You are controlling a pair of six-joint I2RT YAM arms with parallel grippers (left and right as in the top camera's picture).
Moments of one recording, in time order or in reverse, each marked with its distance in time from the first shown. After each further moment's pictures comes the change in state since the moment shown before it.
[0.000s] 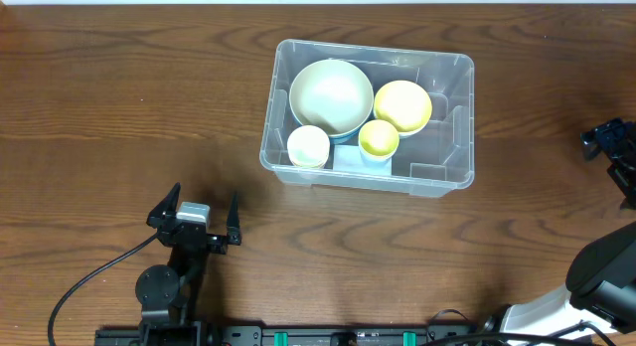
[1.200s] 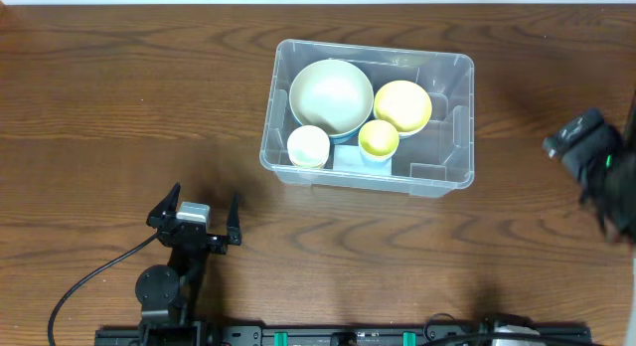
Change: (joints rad) left arm 0.000 0.000 0.002 -0.004 0.000 0.000; right arm 0.414 -0.627 -0.005 0.005 -0.007 0.000
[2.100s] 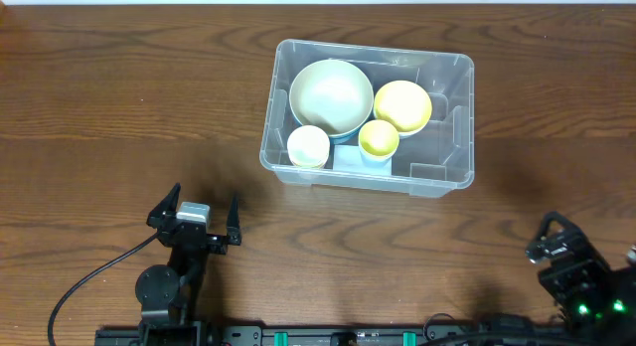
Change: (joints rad) left arm 0.000 0.000 0.002 -0.004 0.000 0.000; right arm 0.005 -0.715 -0.584 0.256 -0.062 0.024
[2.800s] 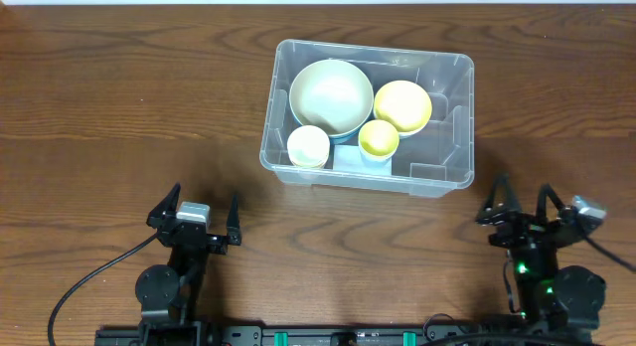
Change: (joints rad) left arm 0.000 0.000 0.001 -0.003 0.000 0.000; right arm 0.041 -0.310 -0.788 0.979 -0.165 -0.303
